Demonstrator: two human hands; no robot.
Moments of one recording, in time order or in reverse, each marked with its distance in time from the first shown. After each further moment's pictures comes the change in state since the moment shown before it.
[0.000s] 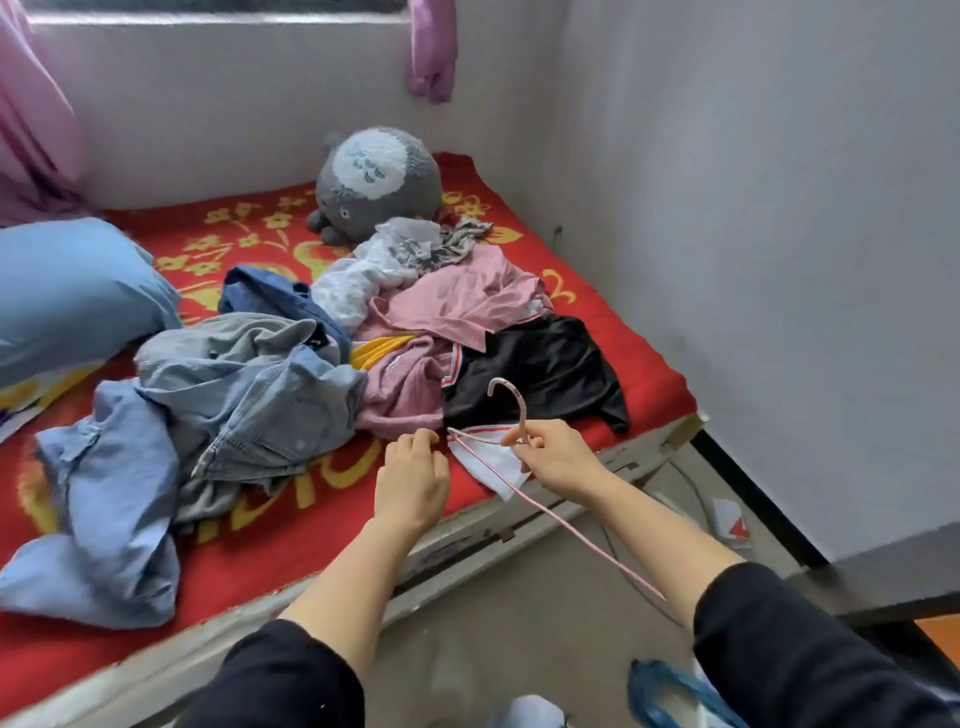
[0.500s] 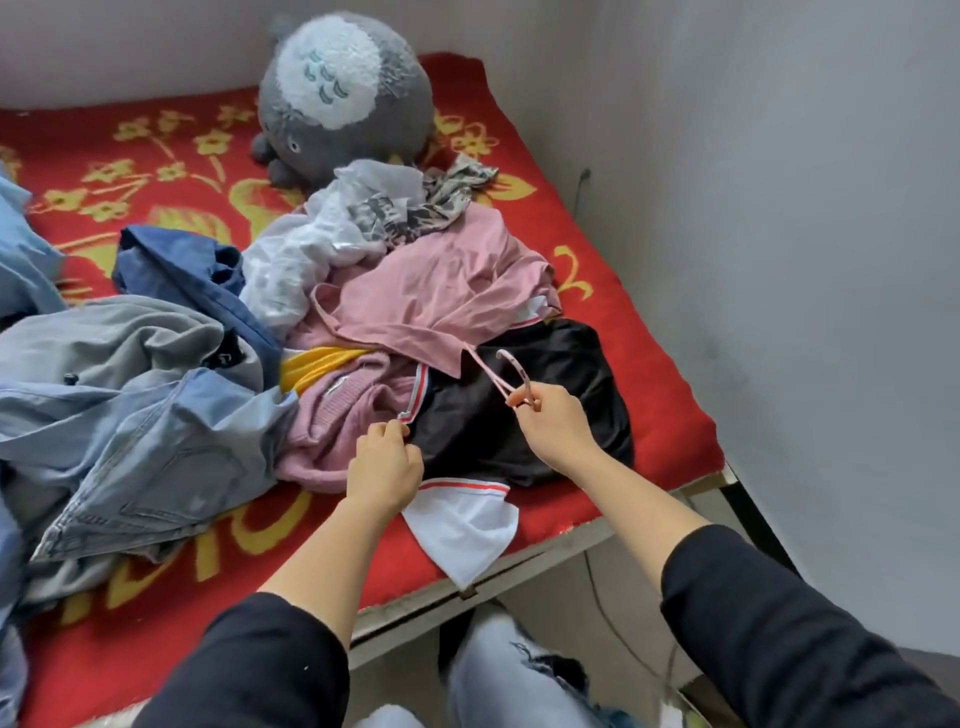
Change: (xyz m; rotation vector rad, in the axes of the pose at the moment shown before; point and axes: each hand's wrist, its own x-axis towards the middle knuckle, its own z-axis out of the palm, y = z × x) left_hand 0.252 0.030 0.102 0.062 -0.187 -0.250; right_hand 0.296 0.061 -0.076 -0.083 0.072 0.130
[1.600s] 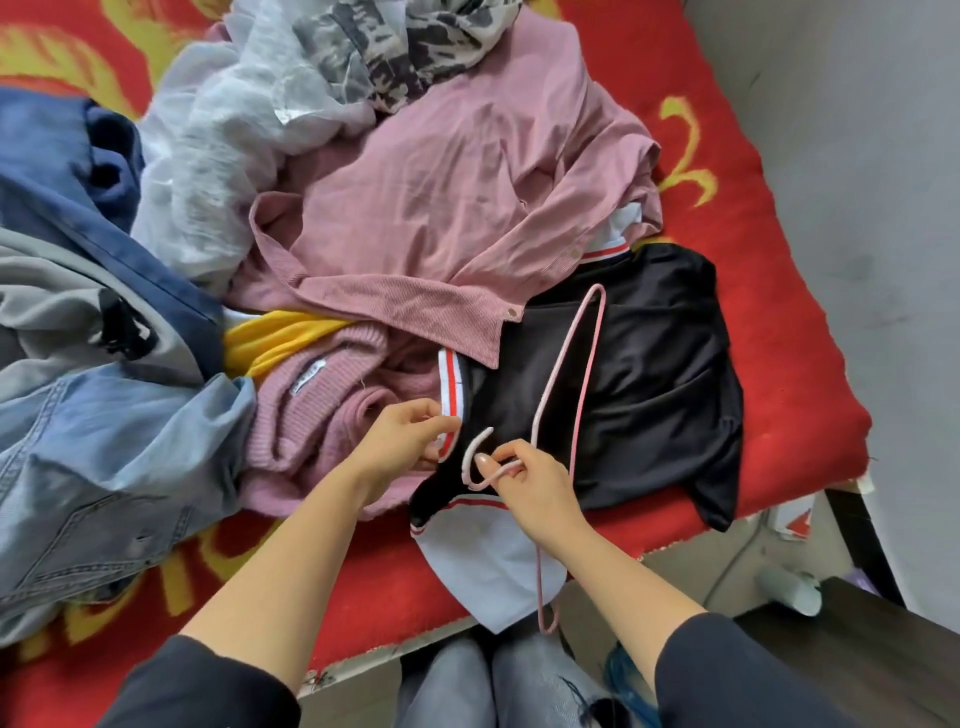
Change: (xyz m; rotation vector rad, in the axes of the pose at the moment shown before) left_hand 0.180 -0.040 0.066 -0.803 -0.564 -0.336; right_hand 0.111 0.077 0.153 0.235 -0.352 0.243
